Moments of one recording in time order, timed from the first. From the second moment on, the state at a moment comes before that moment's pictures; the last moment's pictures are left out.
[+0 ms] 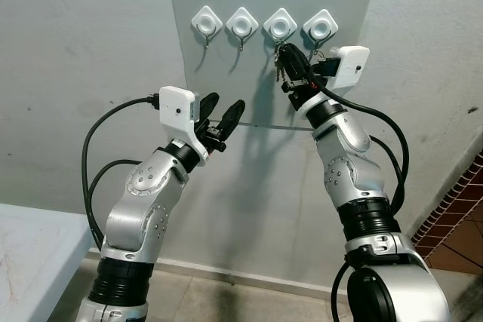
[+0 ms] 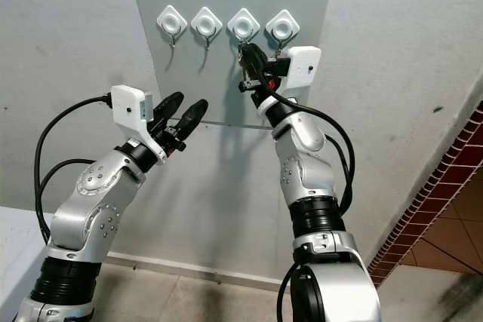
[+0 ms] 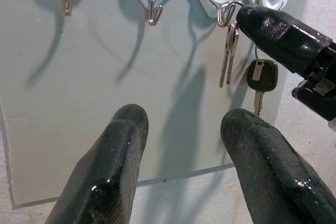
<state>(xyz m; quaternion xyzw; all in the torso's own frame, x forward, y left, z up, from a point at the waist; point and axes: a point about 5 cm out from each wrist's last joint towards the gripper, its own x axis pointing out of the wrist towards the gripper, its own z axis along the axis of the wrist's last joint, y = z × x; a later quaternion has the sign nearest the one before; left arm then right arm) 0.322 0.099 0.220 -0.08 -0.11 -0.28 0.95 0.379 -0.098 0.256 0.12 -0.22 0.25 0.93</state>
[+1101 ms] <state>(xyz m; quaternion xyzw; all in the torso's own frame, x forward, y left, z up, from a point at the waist) 0.322 0.099 0.222 -0.08 -0.11 -0.28 0.95 0.380 -0.096 0.253 -0.25 -0.27 0.20 0.91</state>
